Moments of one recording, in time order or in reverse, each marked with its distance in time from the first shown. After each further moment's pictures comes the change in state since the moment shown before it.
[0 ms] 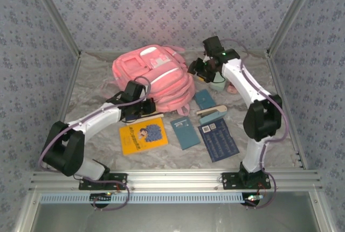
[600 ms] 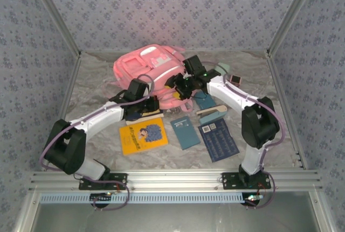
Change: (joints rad) left arm -0.032 0.018 0.028 0.028 -0.018 -0.004; right arm 0.203 -0.018 -0.296 0.422 -0.220 0.471
